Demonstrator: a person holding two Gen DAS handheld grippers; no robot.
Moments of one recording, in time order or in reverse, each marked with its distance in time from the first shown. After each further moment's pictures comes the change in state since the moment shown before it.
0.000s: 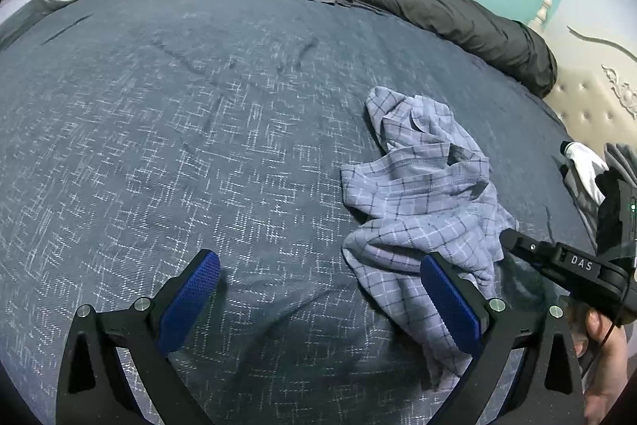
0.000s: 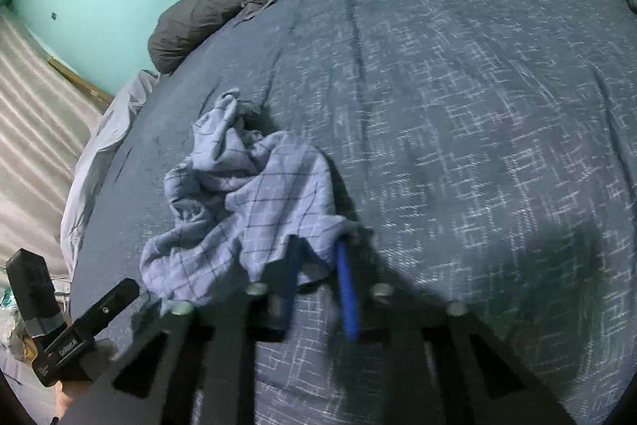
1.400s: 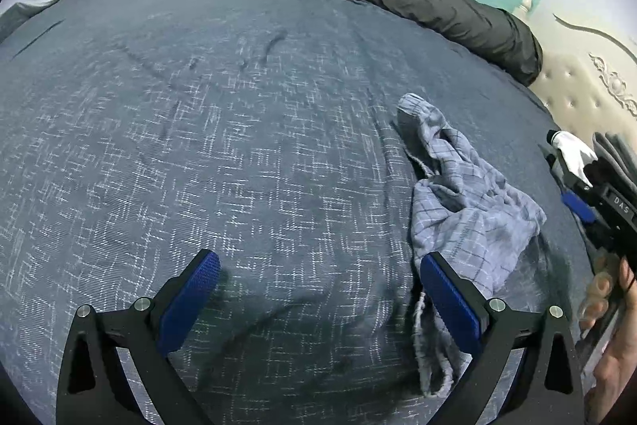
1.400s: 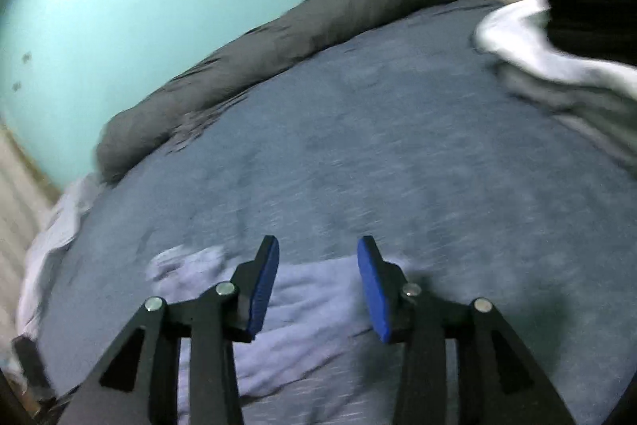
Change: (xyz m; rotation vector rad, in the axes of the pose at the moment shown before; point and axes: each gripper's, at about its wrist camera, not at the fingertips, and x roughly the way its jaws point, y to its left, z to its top) left arm 0.014 -0.019 0.010 0.036 0.031 -0.036; right arm -0.074 -0.044 0.051 0.064 -0.327 -0.172
